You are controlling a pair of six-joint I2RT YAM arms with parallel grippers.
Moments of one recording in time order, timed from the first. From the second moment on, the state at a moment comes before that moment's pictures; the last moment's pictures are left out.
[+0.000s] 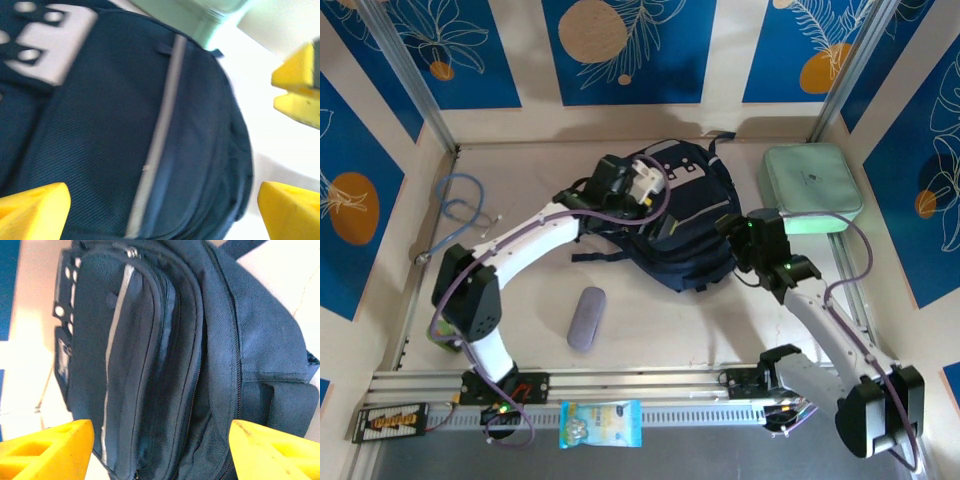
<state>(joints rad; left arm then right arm) -0.65 1.71 1.41 -0.37 0.36 -0.06 0.30 1.00 0.73 -0.44 0.02 1.18</state>
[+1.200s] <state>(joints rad) -0.33 2.04 1.37 -0.14 0.58 -0.84 0.39 1.22 0.81 -0.48 0.01 1.15</state>
